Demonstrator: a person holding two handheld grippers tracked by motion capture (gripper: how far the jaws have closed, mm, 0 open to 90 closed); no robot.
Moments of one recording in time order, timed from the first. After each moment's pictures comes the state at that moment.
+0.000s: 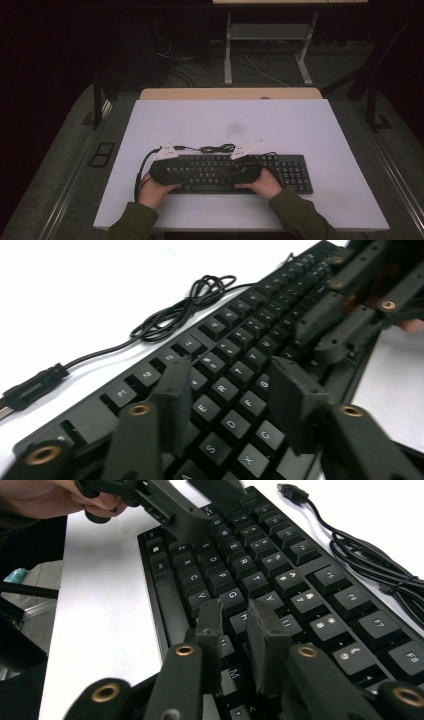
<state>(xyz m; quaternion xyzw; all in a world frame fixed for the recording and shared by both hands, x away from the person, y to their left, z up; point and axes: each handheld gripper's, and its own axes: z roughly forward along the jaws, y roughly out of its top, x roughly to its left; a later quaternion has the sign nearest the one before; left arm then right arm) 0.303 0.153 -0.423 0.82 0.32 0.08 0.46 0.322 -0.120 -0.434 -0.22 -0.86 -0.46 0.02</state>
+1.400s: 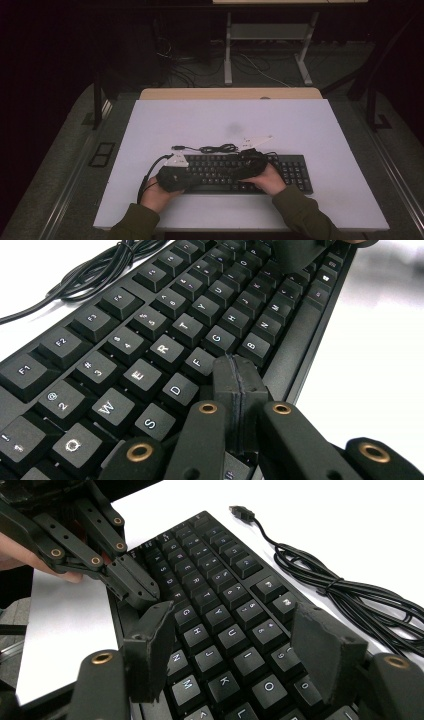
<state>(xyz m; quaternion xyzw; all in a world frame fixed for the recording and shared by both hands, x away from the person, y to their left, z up) 0.298 0.139 -0.437 0.87 0.27 0.03 0.41 0.334 -0.135 -0.432 -0.28 -0.83 -0.48 0.00</state>
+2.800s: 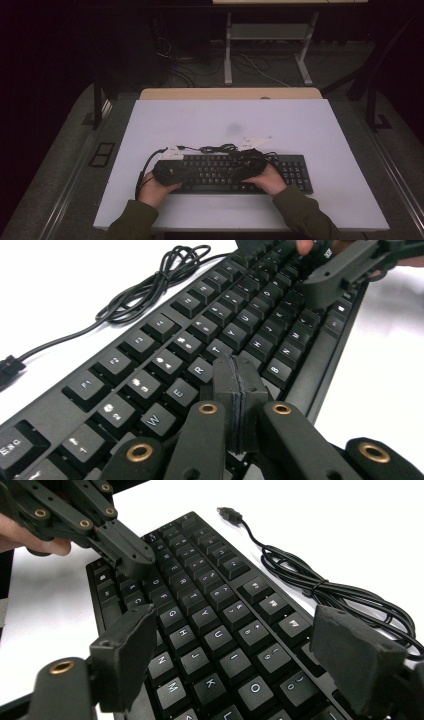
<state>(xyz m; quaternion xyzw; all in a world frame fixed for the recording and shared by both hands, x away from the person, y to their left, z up) 0.308 0.148 -0.426 0.85 0.30 0.05 0.43 0.334 -0.134 -0.434 -0.28 -0.83 -0.47 -0.03</state>
